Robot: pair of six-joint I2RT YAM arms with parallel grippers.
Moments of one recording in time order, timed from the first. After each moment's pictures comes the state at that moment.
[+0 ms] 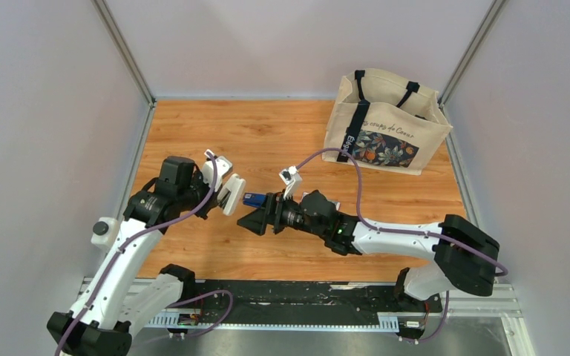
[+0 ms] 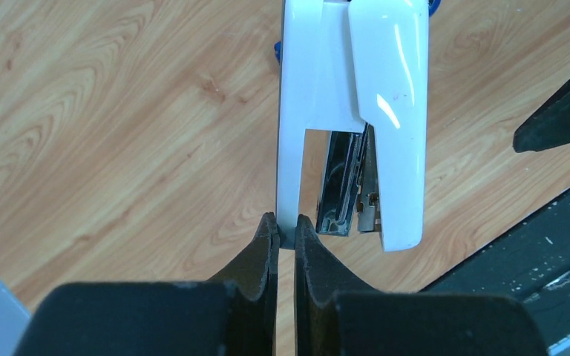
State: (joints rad) left arm -0.33 0.89 0.95 -0.90 0.20 0.34; right arm 1.12 1.40 0.70 0.53 -0.07 0.92
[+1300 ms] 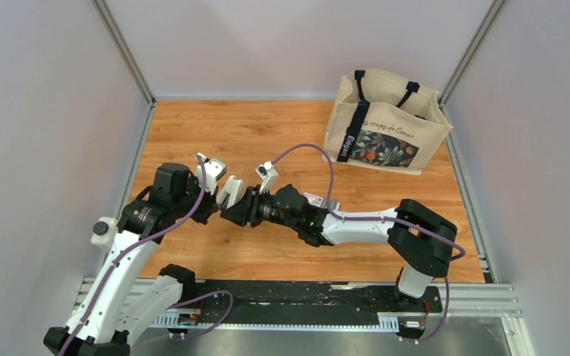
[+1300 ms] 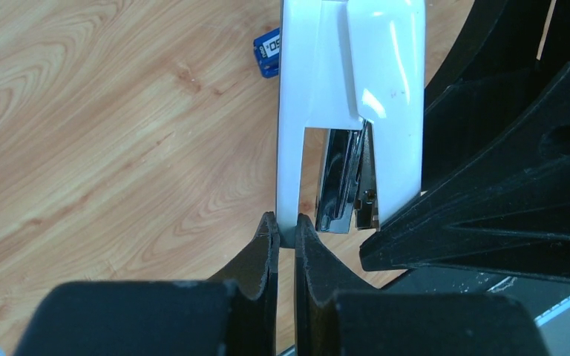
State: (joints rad) left arm -0.33 0.79 0.92 -0.93 0.23 0.18; right arm 1.13 1.70 0.93 0.66 -0.08 0.91
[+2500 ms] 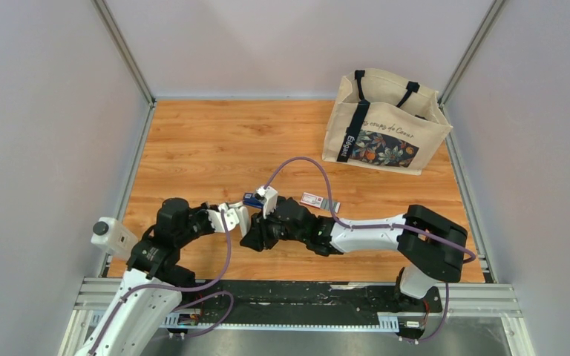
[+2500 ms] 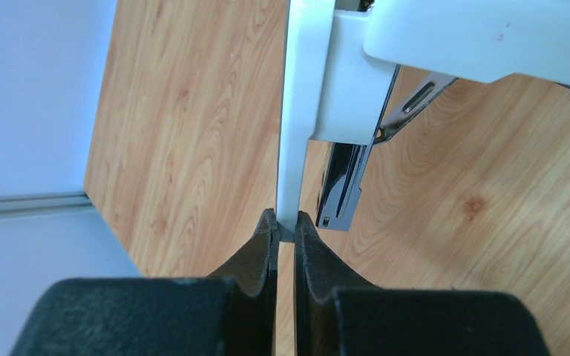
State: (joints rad) left arm -0.34 0.44 0.48 -0.60 0.17 0.92; right arm 1.17 1.62 0.81 0.44 -0.17 0.62
